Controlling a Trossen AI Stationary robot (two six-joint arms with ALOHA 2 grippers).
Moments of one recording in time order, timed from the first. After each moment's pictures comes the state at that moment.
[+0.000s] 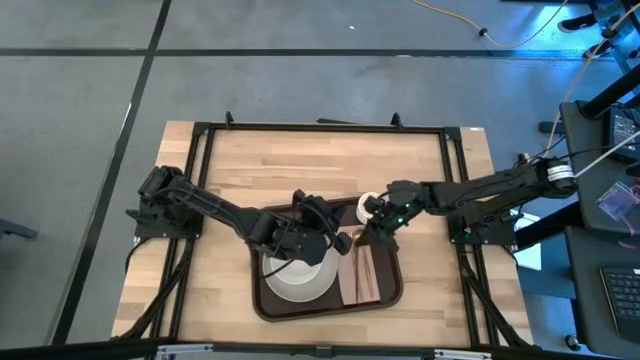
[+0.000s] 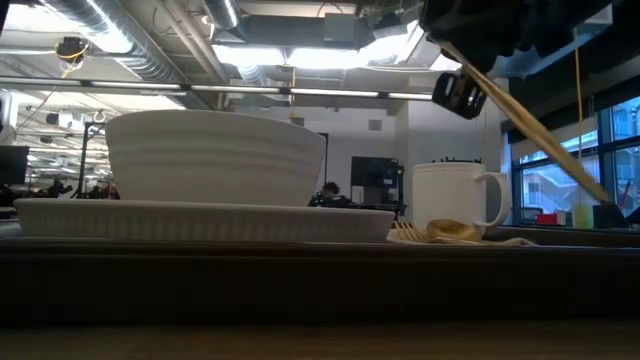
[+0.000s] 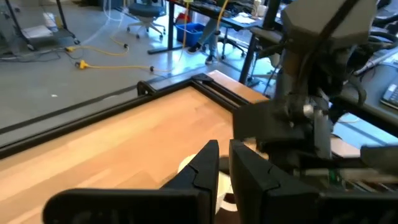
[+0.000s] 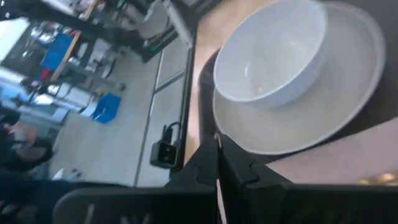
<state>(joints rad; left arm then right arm) -0.36 1.80 1.61 -0.37 -1.03 -0.69 0.08 1.27 0.69 0.15 -0.45 0.67</state>
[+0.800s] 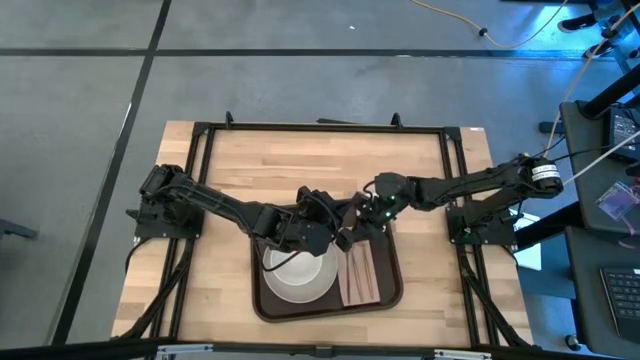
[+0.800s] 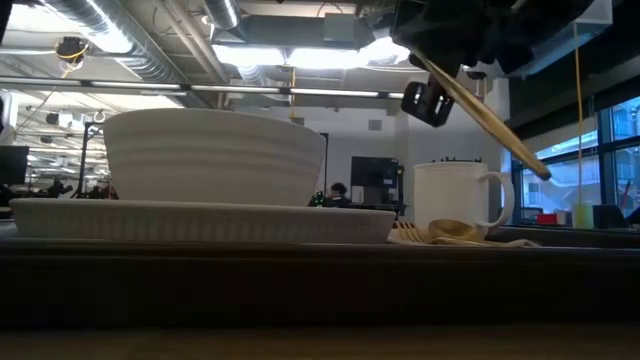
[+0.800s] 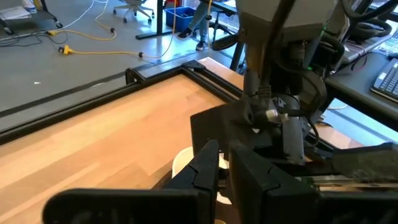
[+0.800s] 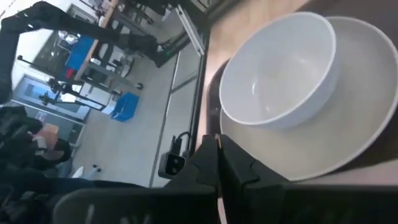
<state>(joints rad) -0.32 1.80 1.61 -0.37 -0.92 -0.70 0.01 1.41 0.74 0.27 -0.61 0.67</state>
